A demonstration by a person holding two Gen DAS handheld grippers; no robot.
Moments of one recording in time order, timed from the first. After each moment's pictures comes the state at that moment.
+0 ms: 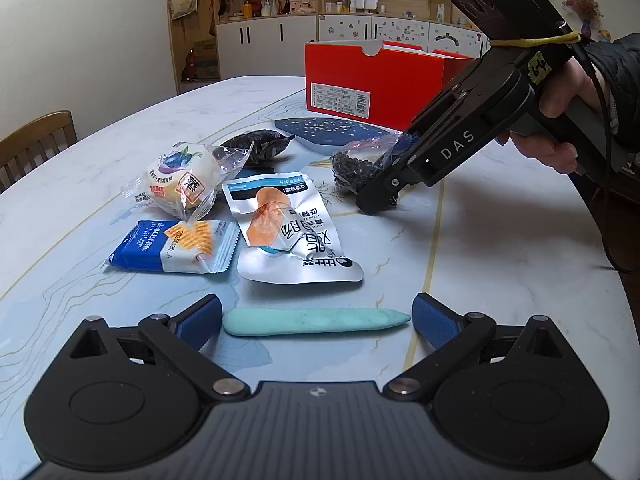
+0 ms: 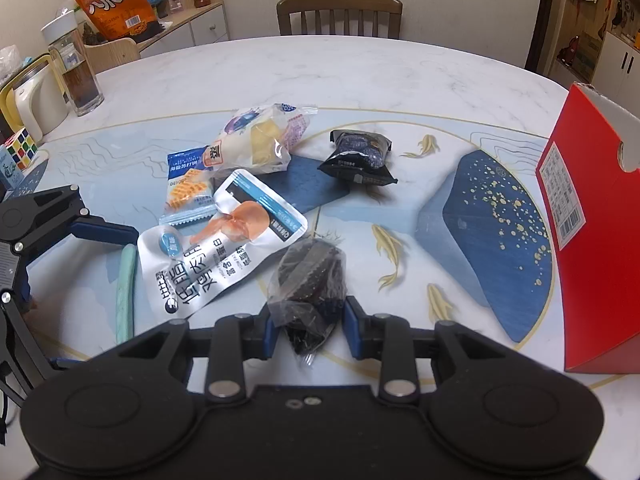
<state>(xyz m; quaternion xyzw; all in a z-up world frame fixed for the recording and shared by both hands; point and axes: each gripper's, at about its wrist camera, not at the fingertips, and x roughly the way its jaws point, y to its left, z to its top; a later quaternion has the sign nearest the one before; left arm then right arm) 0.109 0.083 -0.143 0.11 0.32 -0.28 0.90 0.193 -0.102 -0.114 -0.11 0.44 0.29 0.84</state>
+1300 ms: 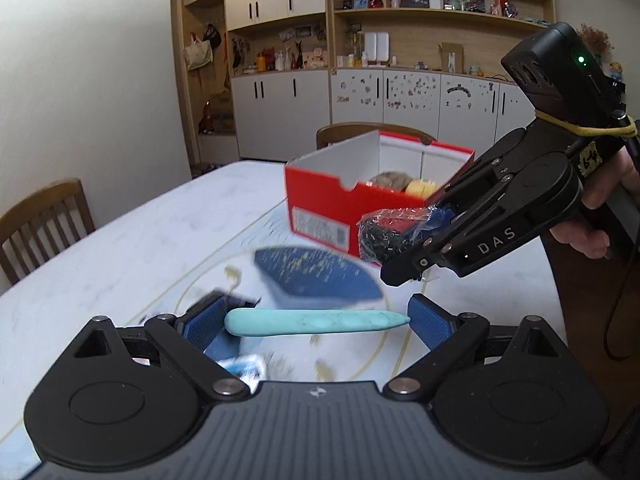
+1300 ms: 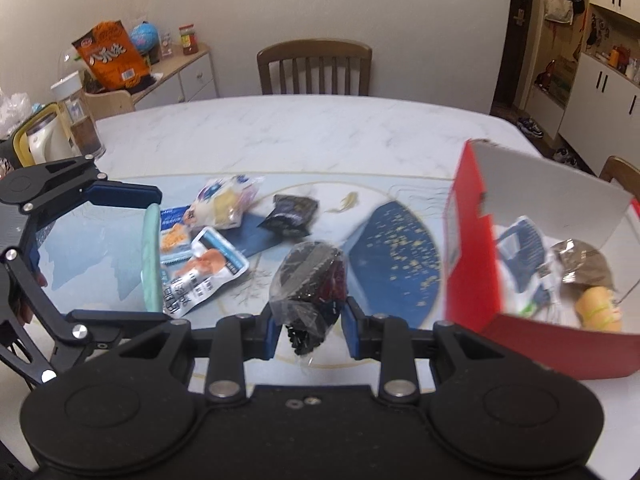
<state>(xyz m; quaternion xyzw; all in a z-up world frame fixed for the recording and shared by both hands) 0.136 -0.015 -0.038 0.10 0.25 -0.26 0.93 0.182 -0.185 -0.031 -0.10 0.39 0.28 0.87</state>
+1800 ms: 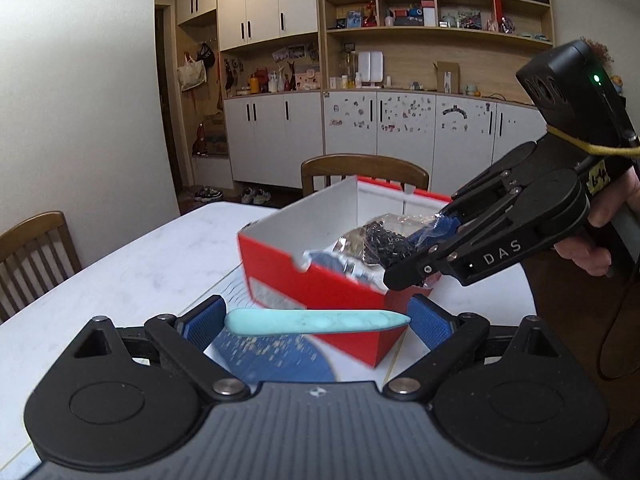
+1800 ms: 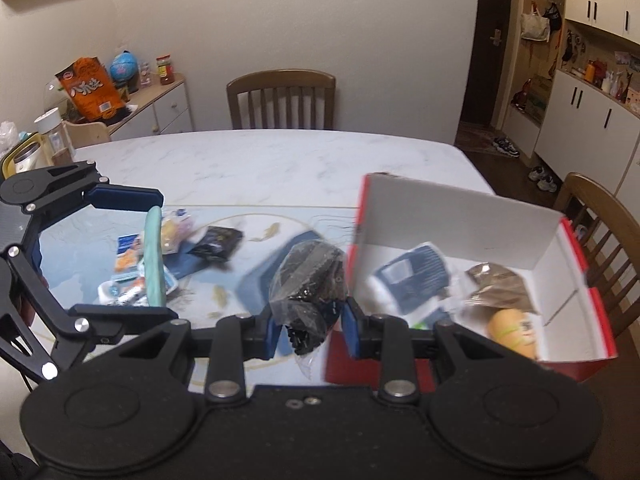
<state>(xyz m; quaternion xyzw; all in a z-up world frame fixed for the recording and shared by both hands) 0.177 -0.103 -0.006 0.09 0.23 -0.26 0.93 0.208 -0.276 0.003 -0.10 0.36 0.26 0.89</state>
